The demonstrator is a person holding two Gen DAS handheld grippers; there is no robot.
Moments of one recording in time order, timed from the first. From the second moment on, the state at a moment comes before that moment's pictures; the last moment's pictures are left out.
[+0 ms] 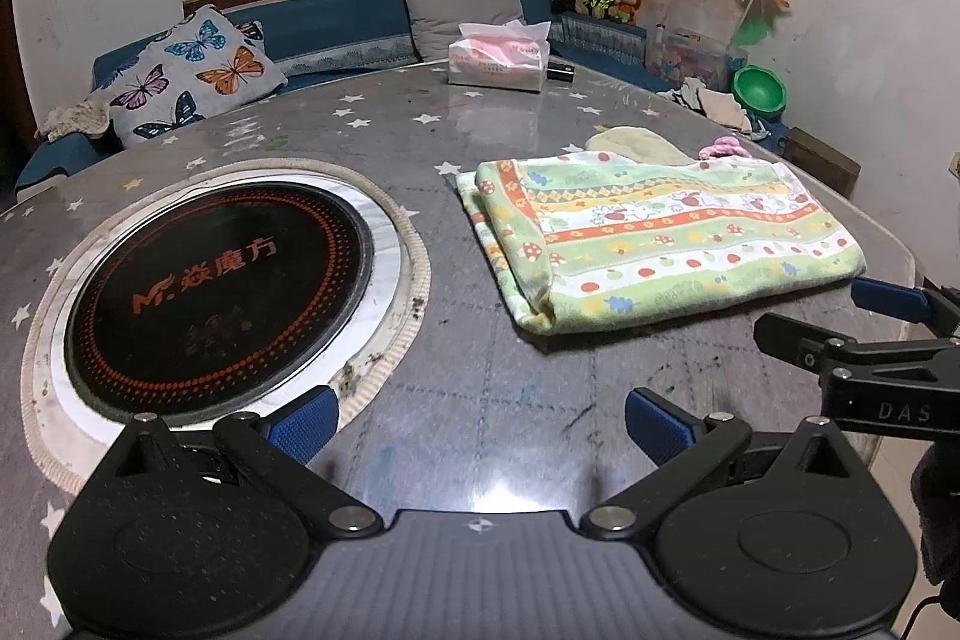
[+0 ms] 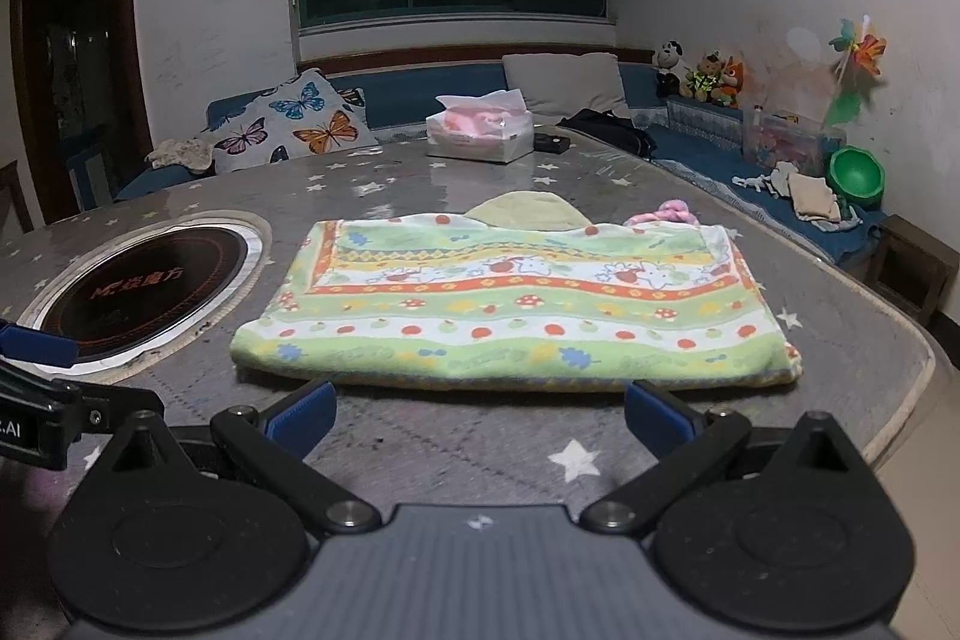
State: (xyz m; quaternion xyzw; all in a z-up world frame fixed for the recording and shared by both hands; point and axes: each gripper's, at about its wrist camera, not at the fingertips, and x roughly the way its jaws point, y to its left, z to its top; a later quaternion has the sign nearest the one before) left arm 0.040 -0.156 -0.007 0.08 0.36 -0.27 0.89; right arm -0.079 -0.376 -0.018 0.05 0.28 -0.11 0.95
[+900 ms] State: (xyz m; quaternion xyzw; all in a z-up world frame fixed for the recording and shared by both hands) left arm 0.003 -0.148 -0.017 0.09 0.35 -0.27 0.89; right arm -0.103 -0.356 -0.023 0.05 0.29 -0.10 0.95
